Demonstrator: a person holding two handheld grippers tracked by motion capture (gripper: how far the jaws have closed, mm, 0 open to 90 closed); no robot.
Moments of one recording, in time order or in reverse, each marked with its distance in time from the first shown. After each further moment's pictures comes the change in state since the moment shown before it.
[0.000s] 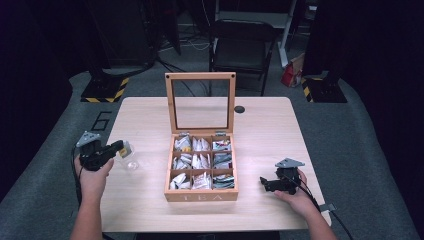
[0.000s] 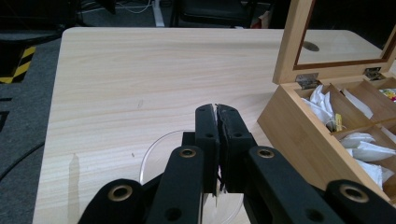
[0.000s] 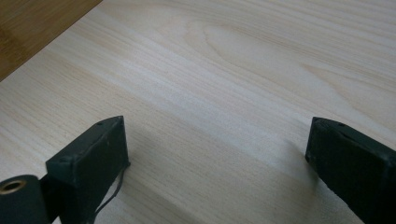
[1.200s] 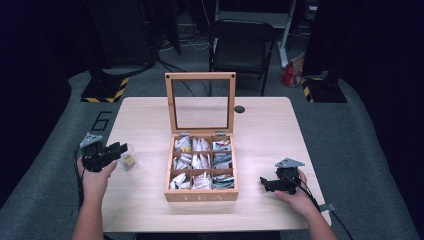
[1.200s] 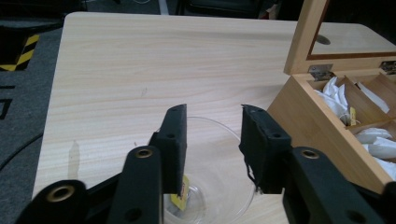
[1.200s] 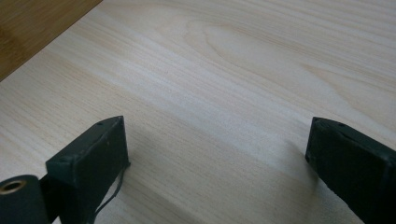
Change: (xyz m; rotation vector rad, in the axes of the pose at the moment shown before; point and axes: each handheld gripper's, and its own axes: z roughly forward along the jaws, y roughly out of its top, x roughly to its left) left arm 0.001 -0.006 0.006 0.023 0.018 -0.017; right arm 0.000 0.000 0.000 0.001 0.000 -0.001
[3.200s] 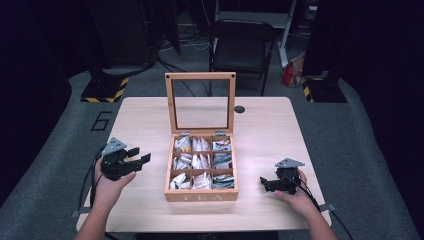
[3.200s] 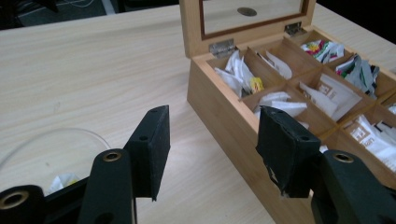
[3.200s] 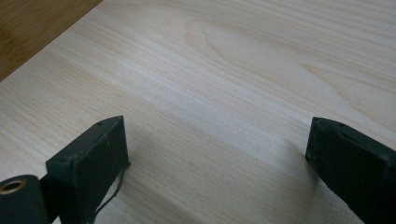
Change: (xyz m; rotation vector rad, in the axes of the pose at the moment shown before) left arm -0.069 -0.009 -0.002 0.063 -0.159 0.188; right arm 0.000 0.000 0.000 -0.001 0.001 0.001
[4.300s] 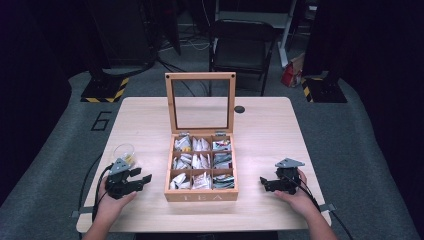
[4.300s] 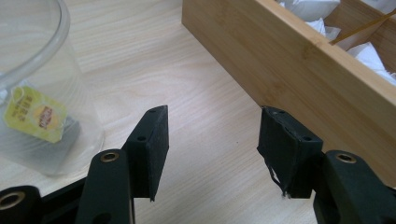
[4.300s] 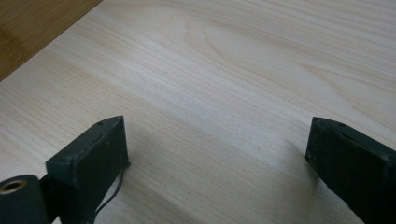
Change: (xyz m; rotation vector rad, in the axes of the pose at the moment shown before) left arm 0.010 -0.067 0.019 0.098 -0.034 -0.003; right arm 0.000 0.000 0.000 0.000 0.000 -0.001
